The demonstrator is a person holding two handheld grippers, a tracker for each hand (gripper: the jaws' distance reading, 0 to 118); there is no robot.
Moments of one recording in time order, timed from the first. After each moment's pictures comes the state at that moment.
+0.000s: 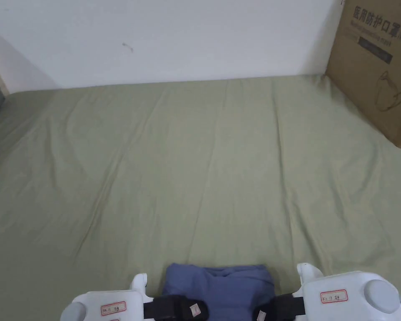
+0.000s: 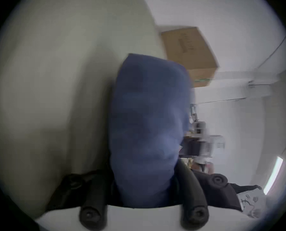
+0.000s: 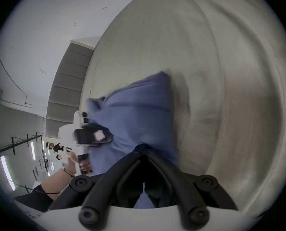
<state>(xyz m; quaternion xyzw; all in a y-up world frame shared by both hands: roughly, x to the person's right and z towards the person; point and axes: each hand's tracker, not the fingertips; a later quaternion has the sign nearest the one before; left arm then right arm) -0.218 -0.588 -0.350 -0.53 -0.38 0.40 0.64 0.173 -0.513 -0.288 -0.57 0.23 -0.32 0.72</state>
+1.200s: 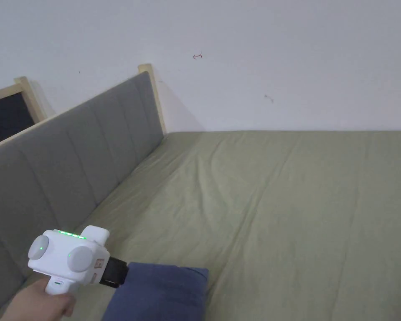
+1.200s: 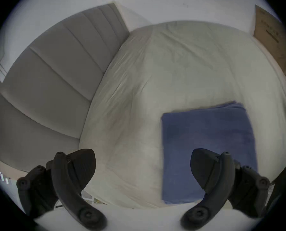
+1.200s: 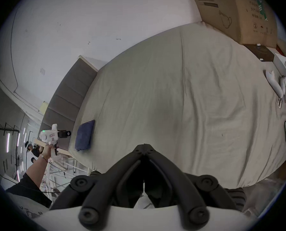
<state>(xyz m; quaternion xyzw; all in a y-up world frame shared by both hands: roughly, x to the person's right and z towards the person) -0.495 -0.385 -0.340 -0.47 0.08 -0.10 0.87 0.201 -0.338 -0.246 -0.46 0.15 -0.22 0.85</state>
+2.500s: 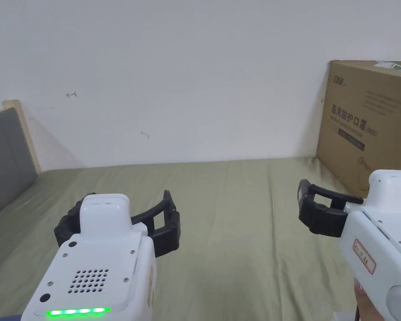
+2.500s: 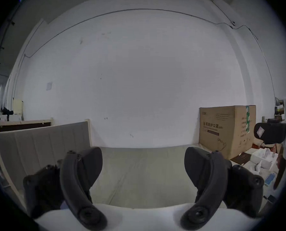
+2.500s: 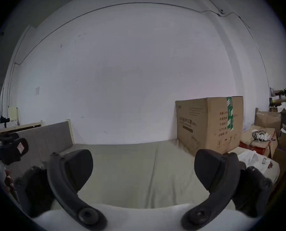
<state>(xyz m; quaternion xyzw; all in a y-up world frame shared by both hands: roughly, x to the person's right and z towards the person) -0.134 -0.242 -0.227 0.04 -0.02 -0.01 1.00 0.178 -0.234 -0.218 0.01 -0.03 -0.04 1.00</state>
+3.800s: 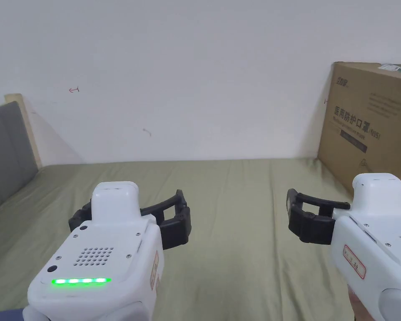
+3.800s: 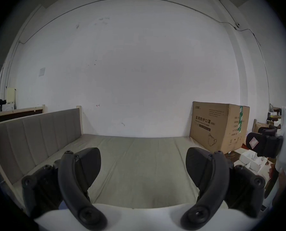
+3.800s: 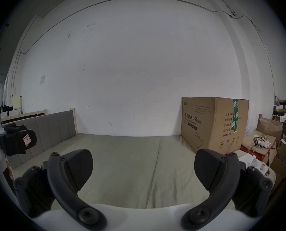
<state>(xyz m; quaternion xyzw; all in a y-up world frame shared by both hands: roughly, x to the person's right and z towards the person) -0.138 -0.236 -0.239 -0.02 -0.06 0.02 1.00 0.157 -0.233 -0.218 -0.03 -0.01 -0.01 1.00</state>
